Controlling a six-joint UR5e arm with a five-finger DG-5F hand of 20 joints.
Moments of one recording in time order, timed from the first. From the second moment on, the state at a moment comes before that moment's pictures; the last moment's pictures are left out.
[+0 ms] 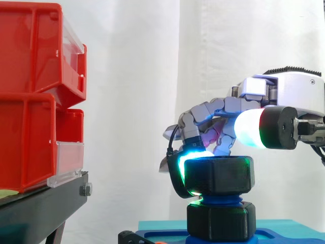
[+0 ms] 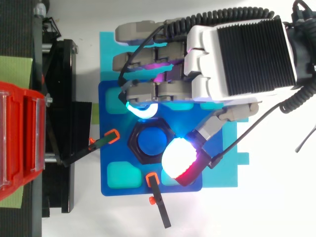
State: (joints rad) arm 0.03 -2.23 -1.30 -2.60 -1.81 -1.41
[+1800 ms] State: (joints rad) arm 0.07 -2.23 -1.31 -2.55 -1.80 -1.43
